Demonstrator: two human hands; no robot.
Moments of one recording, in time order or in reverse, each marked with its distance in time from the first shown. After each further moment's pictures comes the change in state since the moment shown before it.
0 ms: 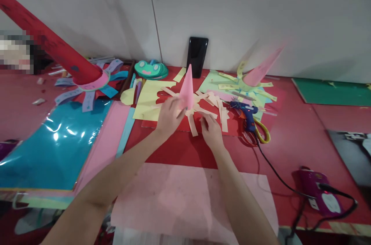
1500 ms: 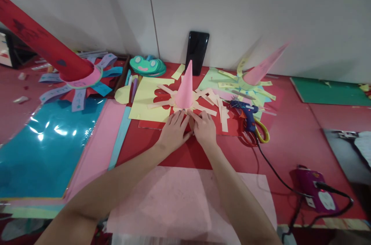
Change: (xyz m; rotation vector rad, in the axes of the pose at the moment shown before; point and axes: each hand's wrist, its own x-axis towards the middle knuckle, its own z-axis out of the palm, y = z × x) left_hand -0.043 0.017 0.013 0.290 -0.425 0.107; right_hand 0.011 -0.009 0.022 -0.493 -0.053 -0.086
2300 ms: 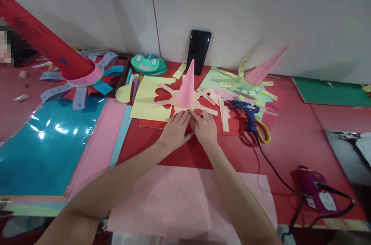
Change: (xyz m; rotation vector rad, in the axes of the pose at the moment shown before) left_hand 0.004 -0.004 0.001 -0.063 -0.012 0.045; right_hand 0.000 0.001 0.002 -0.022 0.016 -0.009
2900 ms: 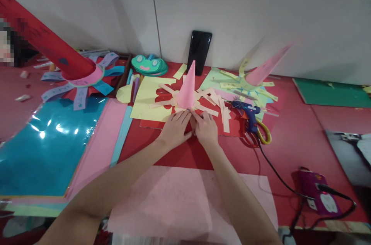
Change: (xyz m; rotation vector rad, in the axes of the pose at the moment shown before) left_hand 0.003 -0.003 -0.003 -0.006 -0.022 -0.002; right_hand 0.000 0.001 -0.002 -0.051 -0.031 -0.016
